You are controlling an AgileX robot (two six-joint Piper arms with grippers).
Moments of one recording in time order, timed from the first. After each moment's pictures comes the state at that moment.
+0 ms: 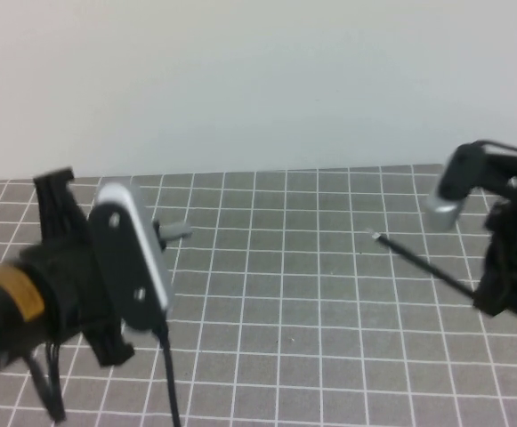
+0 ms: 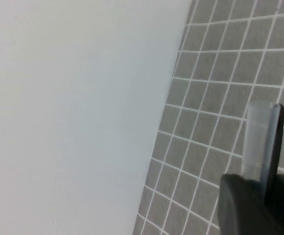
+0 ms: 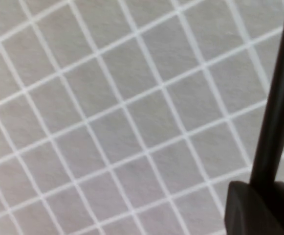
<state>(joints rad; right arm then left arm) 0.33 1.65 -1.32 0.20 1.31 -0.79 -0.56 1.04 -0.64 -0.03 0.05 0.99</state>
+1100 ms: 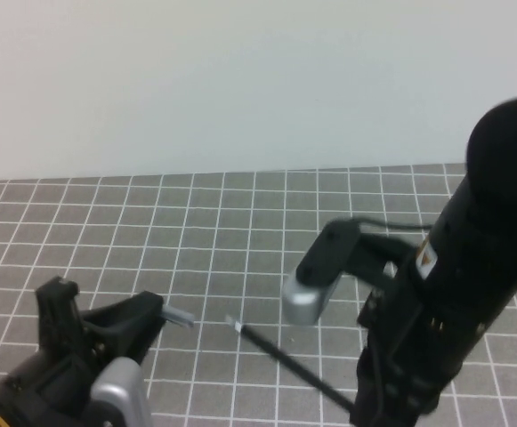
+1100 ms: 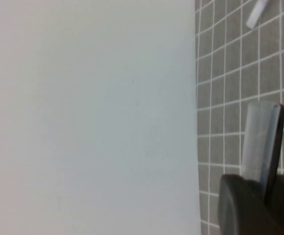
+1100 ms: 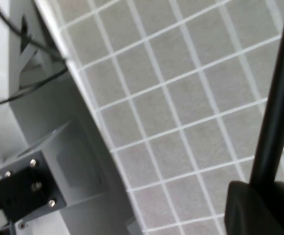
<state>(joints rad) 0.75 1.56 -1.28 0.38 1.31 -0.48 -0.63 0.94 -0.27 -0.04 -0.42 1.33</state>
